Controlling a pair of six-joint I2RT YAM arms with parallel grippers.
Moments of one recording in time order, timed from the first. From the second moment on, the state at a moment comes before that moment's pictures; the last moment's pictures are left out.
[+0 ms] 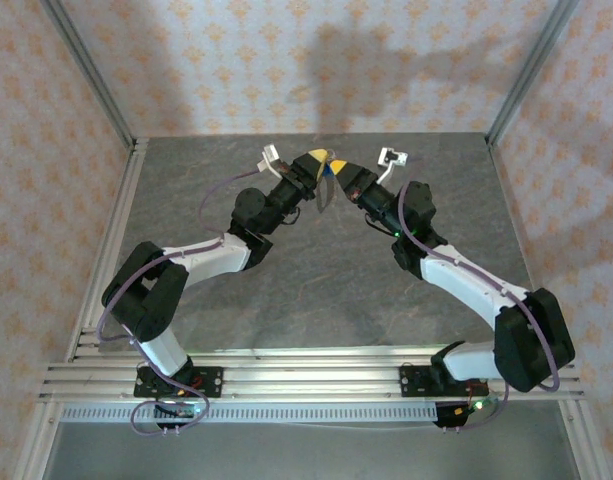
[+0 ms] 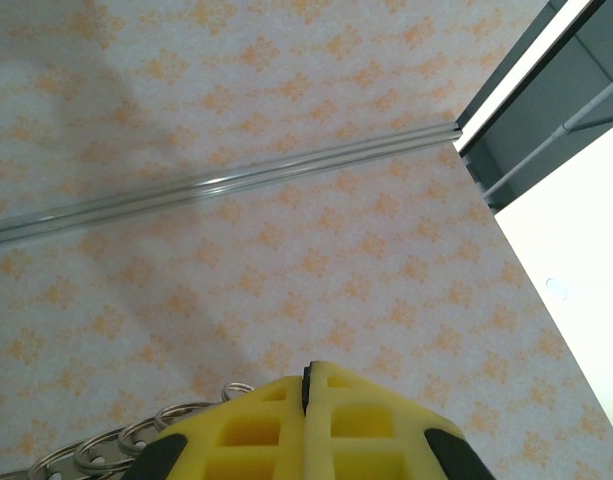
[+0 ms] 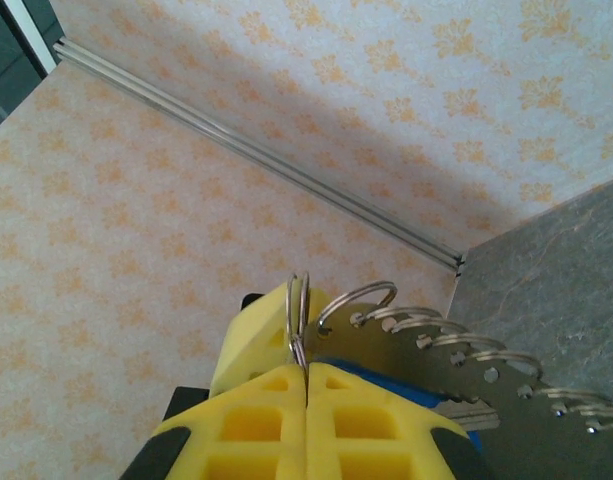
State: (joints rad) left arm -0.59 1.69 0.97 1.10 0.10 -1.49; right arm 0.49 1.33 0.83 0.66 -0.31 1.12
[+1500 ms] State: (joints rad) left arm -0.58 1.69 0.95 1.11 0.07 -1.49; right arm 0.50 1.35 0.88 0.56 -0.40 1.11
